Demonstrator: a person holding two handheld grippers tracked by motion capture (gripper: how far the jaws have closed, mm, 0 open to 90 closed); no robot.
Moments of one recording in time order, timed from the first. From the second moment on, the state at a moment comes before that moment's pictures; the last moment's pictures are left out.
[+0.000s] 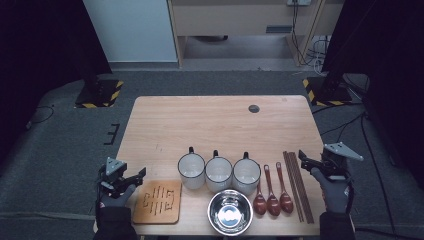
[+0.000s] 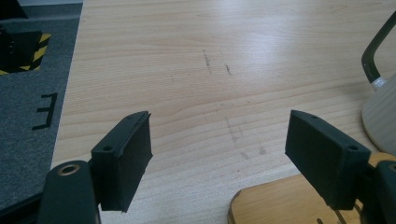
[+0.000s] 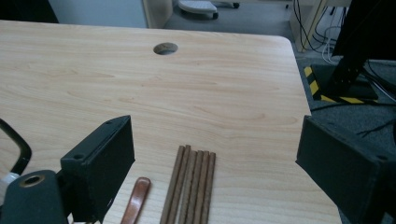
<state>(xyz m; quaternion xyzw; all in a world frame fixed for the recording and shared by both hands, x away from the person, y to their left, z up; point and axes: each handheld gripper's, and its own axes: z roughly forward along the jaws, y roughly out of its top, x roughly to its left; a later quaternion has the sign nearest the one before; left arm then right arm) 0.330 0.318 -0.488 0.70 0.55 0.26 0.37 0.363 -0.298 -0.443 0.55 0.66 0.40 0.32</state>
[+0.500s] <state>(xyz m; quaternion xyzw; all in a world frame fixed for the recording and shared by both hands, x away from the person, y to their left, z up) 0.323 0.312 -0.484 0.70 0.55 0.26 0.38 0.357 -0.260 -0.418 0.52 0.67 0.41 0.33</state>
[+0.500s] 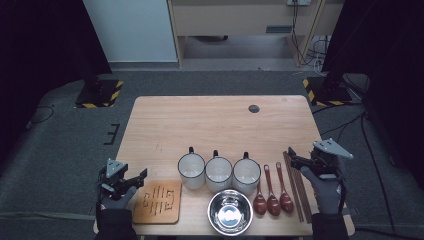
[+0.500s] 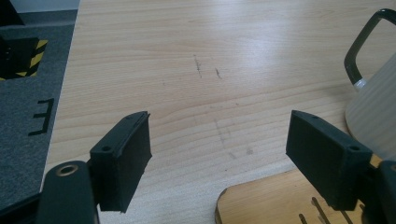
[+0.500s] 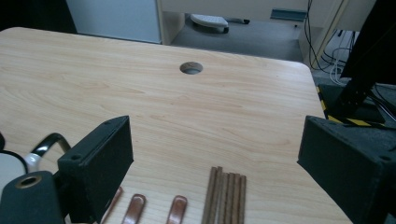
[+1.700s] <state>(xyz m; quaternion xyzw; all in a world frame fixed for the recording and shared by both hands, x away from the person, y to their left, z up) 0.311 0.314 -0.481 0.69 0.54 0.27 0.40 0.347 -0.119 -0.368 0.43 0.70 0.47 0.33</state>
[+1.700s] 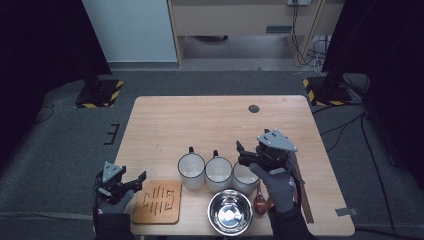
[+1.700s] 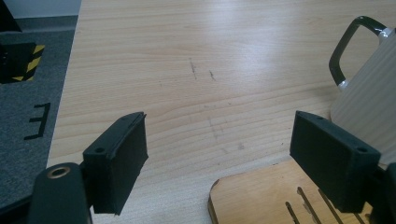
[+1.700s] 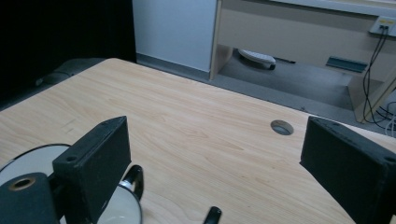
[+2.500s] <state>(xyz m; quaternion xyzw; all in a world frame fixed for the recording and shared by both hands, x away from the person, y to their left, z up) 0.311 0.316 -0.484 0.69 0.54 0.27 0.39 0.333 -0.048 -0.368 0.39 0.72 0.49 0.30</state>
